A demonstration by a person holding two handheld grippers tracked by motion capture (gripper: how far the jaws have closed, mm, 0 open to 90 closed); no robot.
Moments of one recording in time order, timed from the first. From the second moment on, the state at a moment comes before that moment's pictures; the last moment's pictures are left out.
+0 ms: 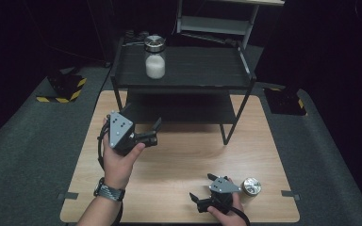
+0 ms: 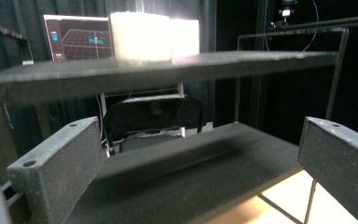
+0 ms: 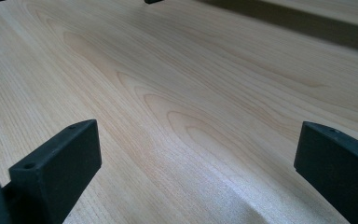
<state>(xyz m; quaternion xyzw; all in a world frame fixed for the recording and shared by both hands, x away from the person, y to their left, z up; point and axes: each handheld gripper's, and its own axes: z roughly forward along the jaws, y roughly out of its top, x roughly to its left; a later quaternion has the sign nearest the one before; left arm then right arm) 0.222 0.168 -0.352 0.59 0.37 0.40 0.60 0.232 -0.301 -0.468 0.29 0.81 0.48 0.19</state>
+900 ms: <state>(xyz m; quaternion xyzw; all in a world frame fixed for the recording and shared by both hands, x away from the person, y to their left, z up) 0.192 0.171 -0.439 0.66 0.42 0.33 0.53 0.231 -0.299 -0.468 0.29 0.81 0.47 0.20</state>
